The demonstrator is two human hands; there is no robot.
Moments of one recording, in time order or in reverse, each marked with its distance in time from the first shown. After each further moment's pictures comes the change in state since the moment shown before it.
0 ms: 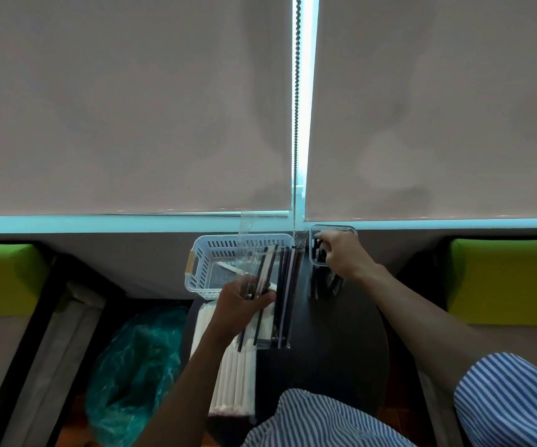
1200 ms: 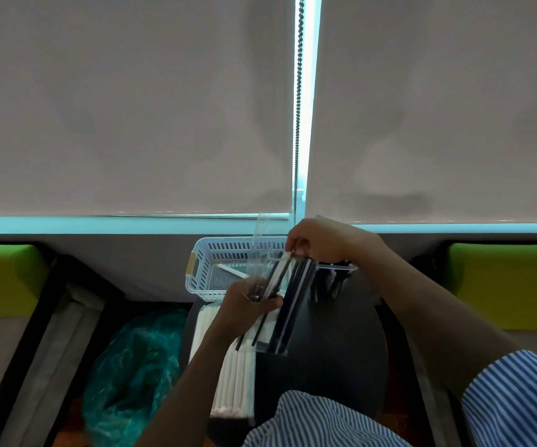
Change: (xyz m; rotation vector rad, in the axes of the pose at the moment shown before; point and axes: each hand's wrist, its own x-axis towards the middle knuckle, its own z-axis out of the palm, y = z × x) left_hand 0.004 0.003 0.002 0.158 -0.055 0.107; right_hand -0.005 -0.090 -0.078 -0.089 -0.437 -0.232
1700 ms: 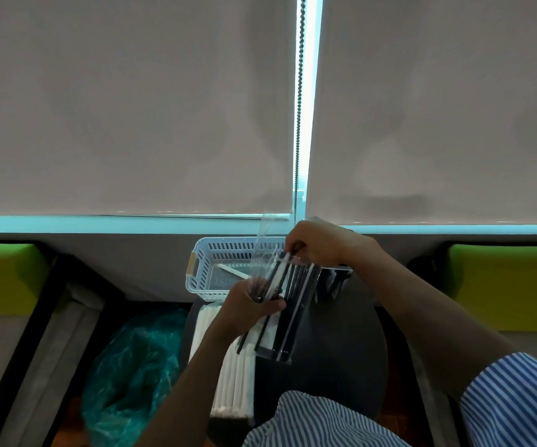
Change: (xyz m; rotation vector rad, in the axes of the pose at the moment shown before) left_hand -0.004 0.009 0.000 -0.067 -0.047 -0.061; right_hand -0.002 -0.006 0.005 -0.038 0.057 -0.098
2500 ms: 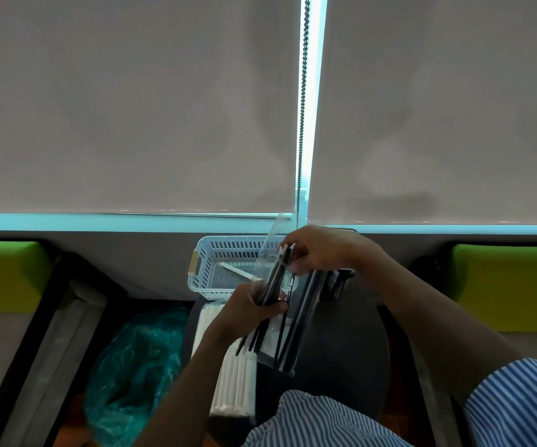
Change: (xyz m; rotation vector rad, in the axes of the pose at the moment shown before) left_hand -0.006 0.003 -0.002 -0.033 -0.074 -0.029; right_hand -0.004 -0.002 0.004 0.269 -0.131 0.079
